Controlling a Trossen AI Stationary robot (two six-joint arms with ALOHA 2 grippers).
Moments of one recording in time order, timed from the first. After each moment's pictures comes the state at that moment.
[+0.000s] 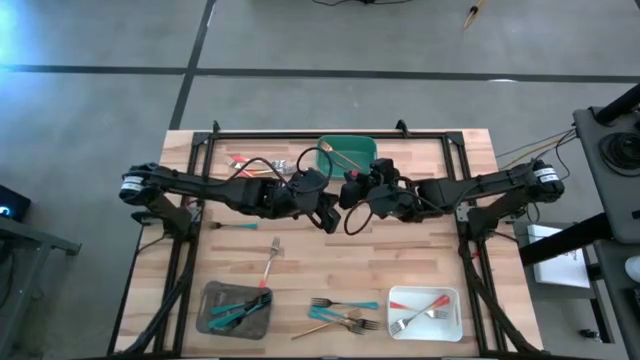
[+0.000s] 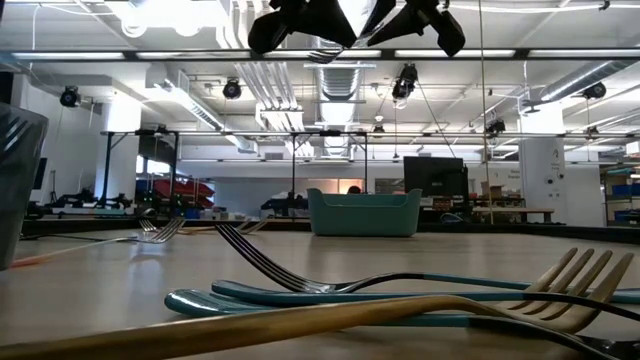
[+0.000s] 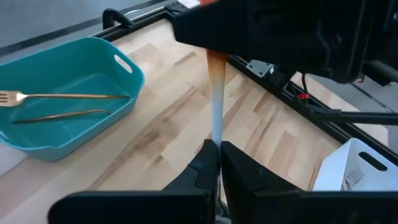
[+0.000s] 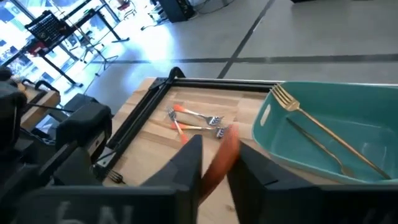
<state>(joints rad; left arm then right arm) -0.10 1.63 1.43 -0.41 -0.43 -0.66 0.14 1.44 1.26 -0.38 0.81 0.98</state>
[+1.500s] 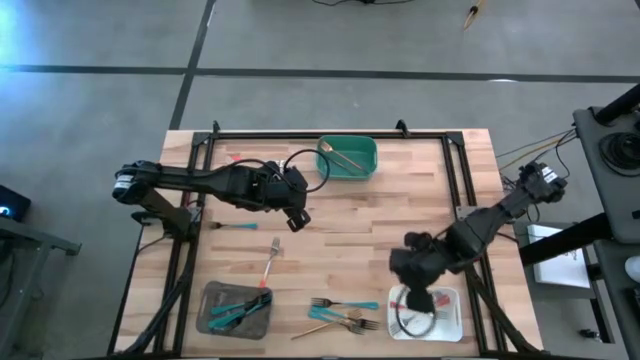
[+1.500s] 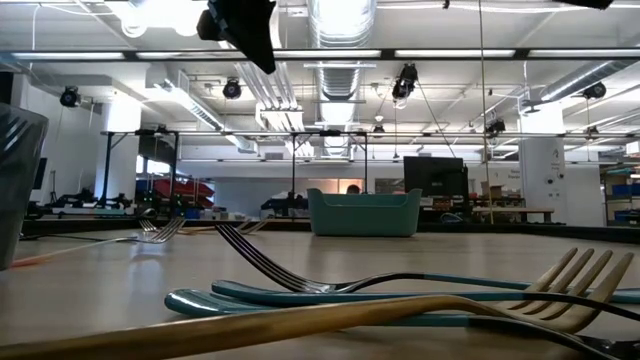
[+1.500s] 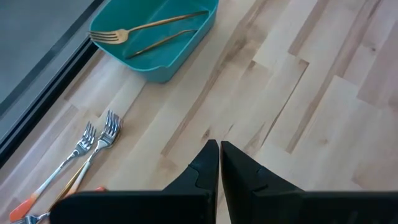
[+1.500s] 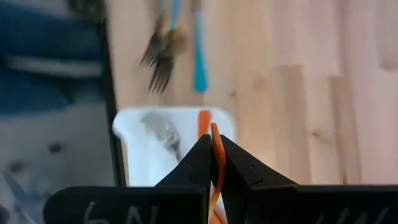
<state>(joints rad) -0.08 1.57 1.52 -1.03 -0.44 -0.54 0.60 1.44 1.35 -1.05 -0.03 0.71</state>
